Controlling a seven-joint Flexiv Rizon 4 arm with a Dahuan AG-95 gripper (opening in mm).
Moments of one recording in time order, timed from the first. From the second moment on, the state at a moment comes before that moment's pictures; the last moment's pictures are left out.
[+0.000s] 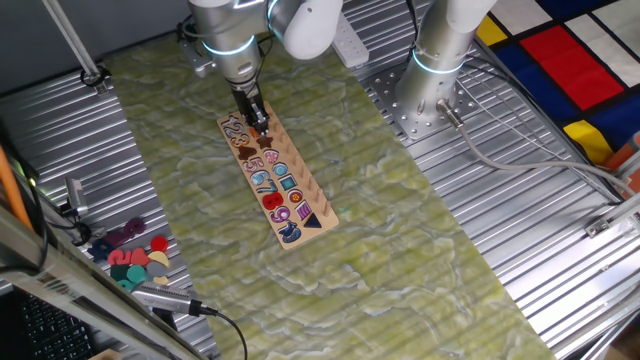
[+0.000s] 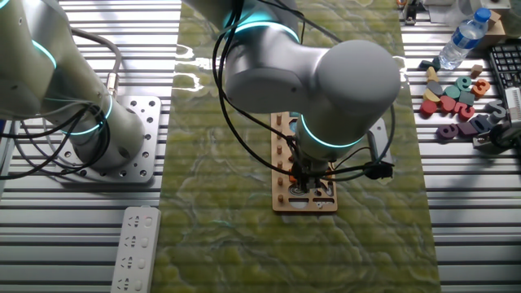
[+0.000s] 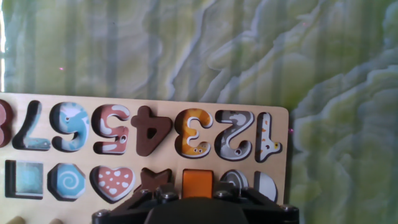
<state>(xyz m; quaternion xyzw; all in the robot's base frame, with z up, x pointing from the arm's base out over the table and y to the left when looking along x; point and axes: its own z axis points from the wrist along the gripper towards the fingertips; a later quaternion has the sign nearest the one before) 0.447 -0.095 0.022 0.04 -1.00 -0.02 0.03</state>
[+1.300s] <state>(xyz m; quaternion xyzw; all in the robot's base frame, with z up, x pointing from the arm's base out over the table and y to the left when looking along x) 0.534 -0.053 0.045 0.07 -1.00 -0.01 0.04</state>
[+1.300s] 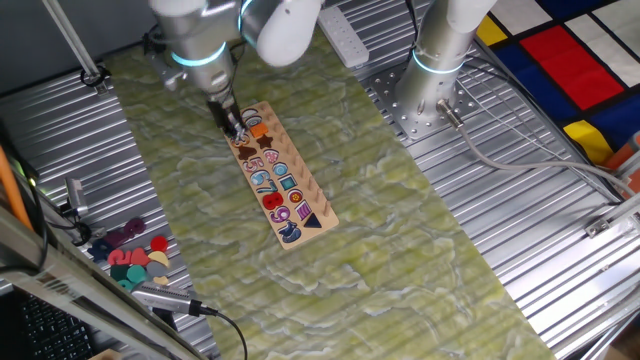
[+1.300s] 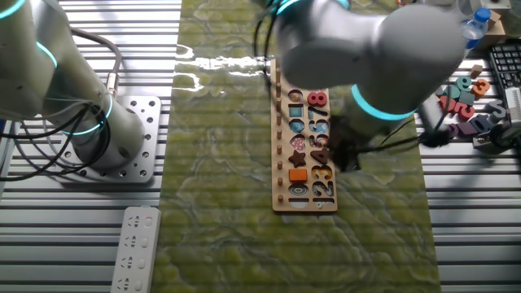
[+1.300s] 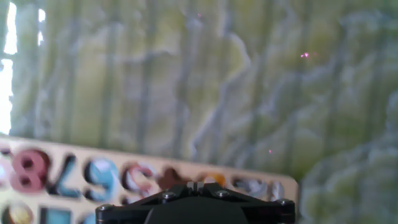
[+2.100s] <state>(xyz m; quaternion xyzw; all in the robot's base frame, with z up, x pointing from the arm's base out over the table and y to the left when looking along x) 0.587 0.043 0.067 -0.01 -1.00 -0.01 0.01</state>
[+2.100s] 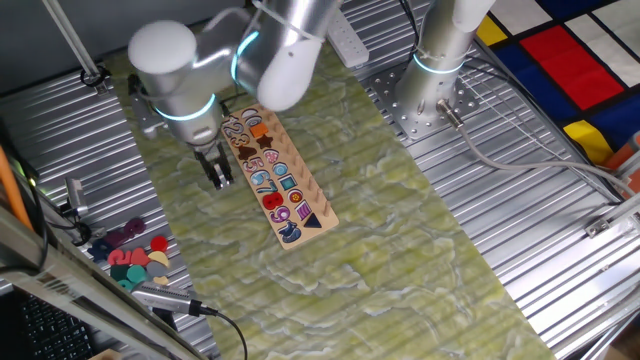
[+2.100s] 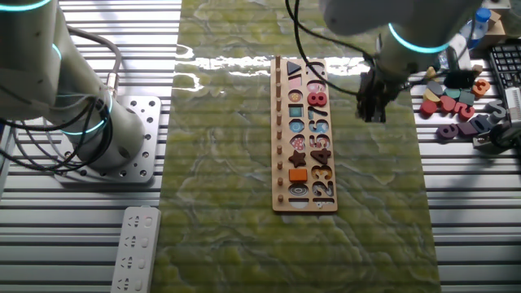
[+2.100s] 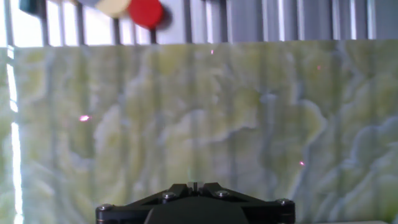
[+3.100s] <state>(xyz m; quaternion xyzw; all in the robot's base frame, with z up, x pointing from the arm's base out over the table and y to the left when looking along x) 0.579 0.069 0.086 0.01 -1.00 0.00 0.01</state>
